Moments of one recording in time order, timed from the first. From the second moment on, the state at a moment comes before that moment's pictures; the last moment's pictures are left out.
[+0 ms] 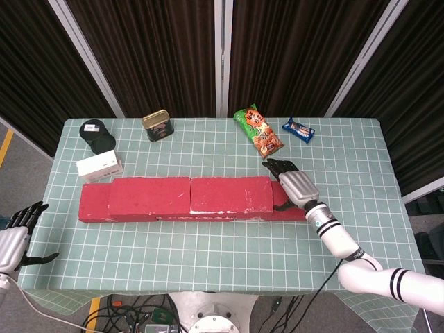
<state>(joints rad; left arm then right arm) -0.12 -1.03 0.01 -1.58 1.45 1.29 -0.26 0.79 -1.30 0.18 -1.59 -1.04 0.83 -0.10</state>
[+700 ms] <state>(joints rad) -0.09 -1.07 0.01 -1.56 1.57 1.47 -0.15 0.48 -1.05 0.03 -1.78 -1.27 1.22 -0.16</state>
